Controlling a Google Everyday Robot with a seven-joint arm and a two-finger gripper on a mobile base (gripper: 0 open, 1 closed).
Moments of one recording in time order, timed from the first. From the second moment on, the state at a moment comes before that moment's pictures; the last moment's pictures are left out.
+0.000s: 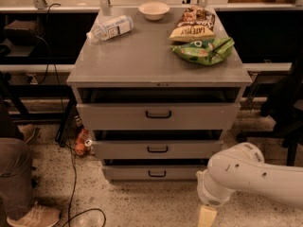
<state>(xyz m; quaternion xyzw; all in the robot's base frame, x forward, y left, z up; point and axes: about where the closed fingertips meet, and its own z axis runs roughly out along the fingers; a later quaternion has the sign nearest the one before) 0.374 -0.159 0.541 -0.64 0.77 0.05 0.07</state>
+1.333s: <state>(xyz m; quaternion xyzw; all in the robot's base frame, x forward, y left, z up) 0.439 -0.124 0.421 -0.61 0.75 0.16 0.20</state>
